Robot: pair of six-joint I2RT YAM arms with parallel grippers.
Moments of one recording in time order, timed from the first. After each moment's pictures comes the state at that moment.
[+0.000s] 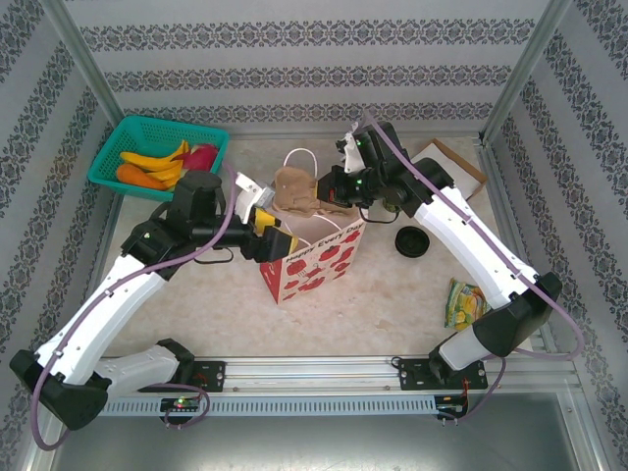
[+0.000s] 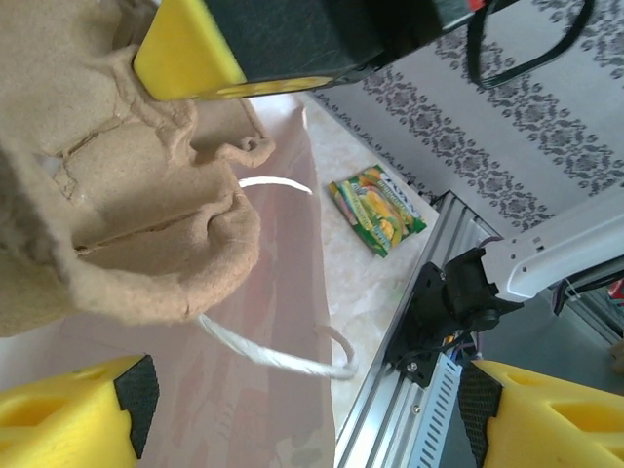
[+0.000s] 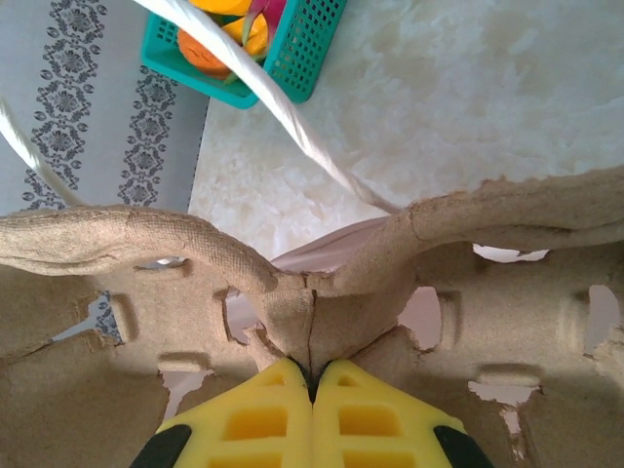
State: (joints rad) left arm -0.54 1.10 1.24 -0.71 0.60 -0.19; right arm 0.58 1.52 1.66 -0.89 -0.41 0.69
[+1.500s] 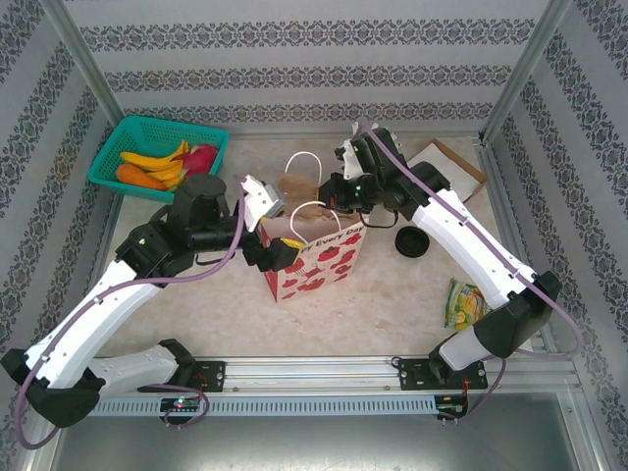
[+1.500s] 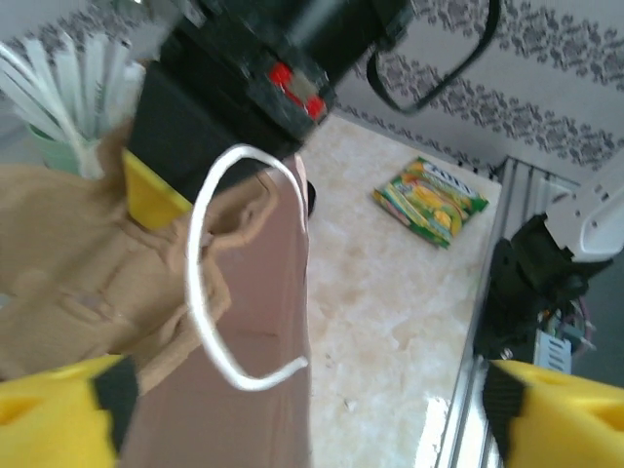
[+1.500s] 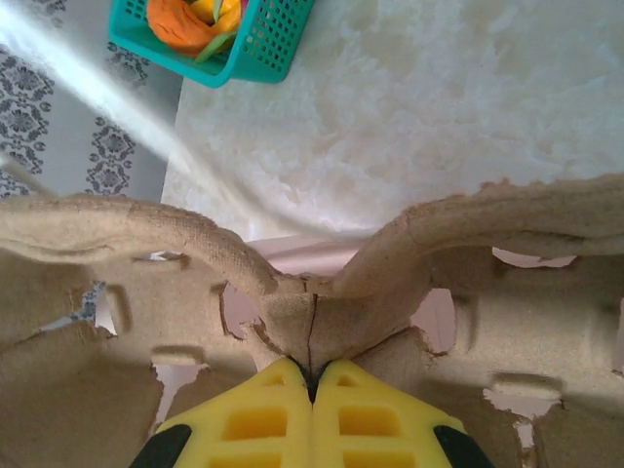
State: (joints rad) left arm -0.65 1.06 1.31 -0.71 0.41 0.07; right arm 0.59 1.52 1.61 -0.90 -0.39 0.65
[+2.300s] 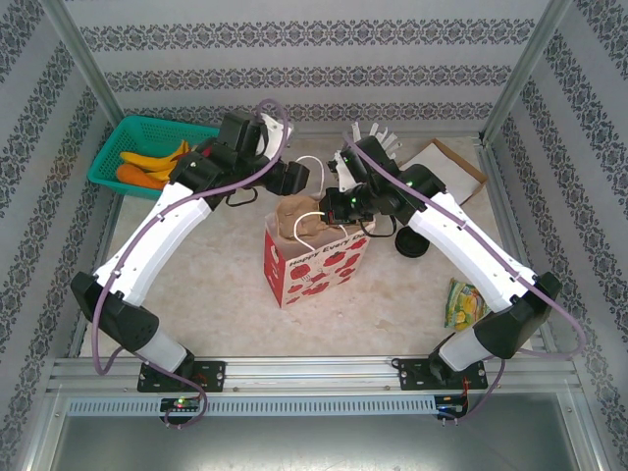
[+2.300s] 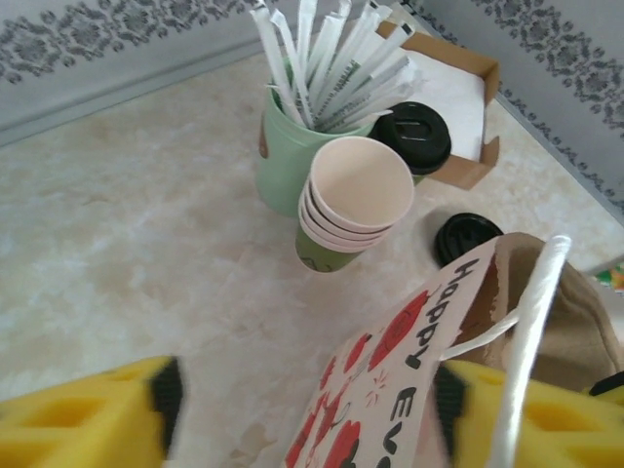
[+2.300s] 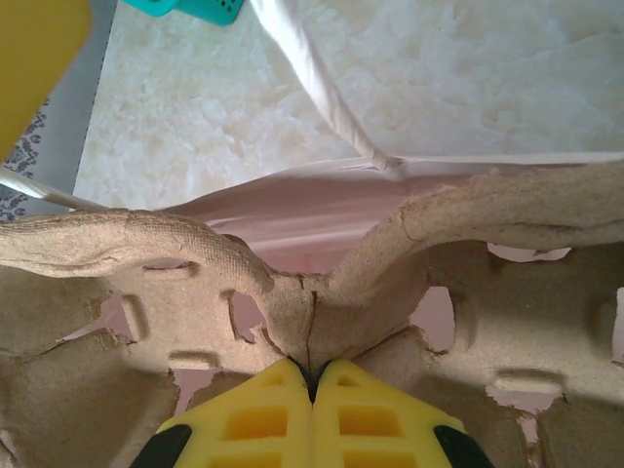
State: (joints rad) left arm -0.51 1.58 1.77 -0.86 0.19 -0.09; right arm 0.67 1.52 1.65 -1.05 -0.26 0.54
